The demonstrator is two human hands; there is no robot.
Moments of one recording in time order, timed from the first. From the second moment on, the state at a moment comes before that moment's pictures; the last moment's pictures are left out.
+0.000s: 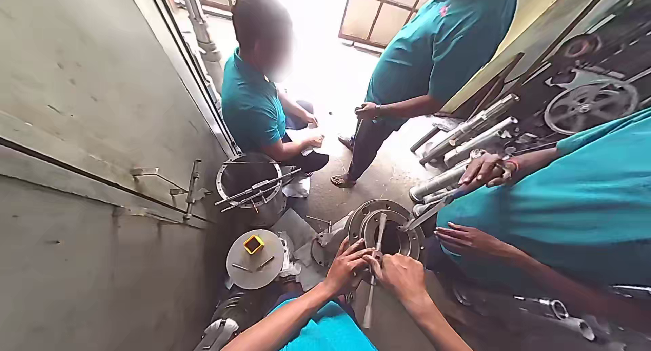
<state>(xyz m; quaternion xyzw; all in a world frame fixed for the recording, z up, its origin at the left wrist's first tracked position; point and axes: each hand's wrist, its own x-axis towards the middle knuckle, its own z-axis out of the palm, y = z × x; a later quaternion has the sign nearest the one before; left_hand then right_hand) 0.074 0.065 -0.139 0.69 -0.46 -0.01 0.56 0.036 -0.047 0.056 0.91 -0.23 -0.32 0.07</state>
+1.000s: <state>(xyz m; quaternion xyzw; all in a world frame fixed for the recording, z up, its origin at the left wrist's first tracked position) 0.067 0.110 -0.058 0.88 0.00 0.06 0.47 -0.124 -0.186 0.014 0.83 -0.07 0.11 -0.54</state>
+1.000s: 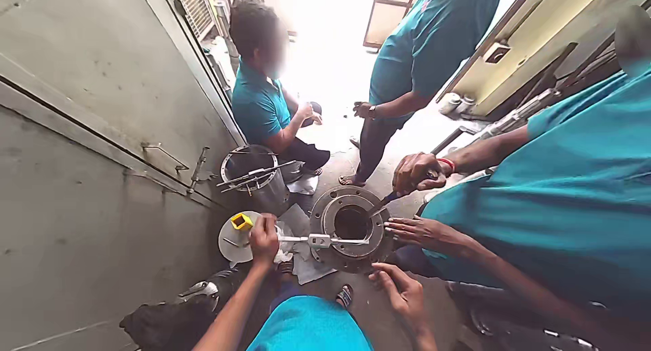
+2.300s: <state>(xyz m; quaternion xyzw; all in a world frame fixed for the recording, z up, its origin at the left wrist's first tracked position) -0.025 0.091 -0.049 0.91 0.02 0.13 0.40 -0.194 -0.222 -0.051 0.78 -0.29 0.11 -0.54</state>
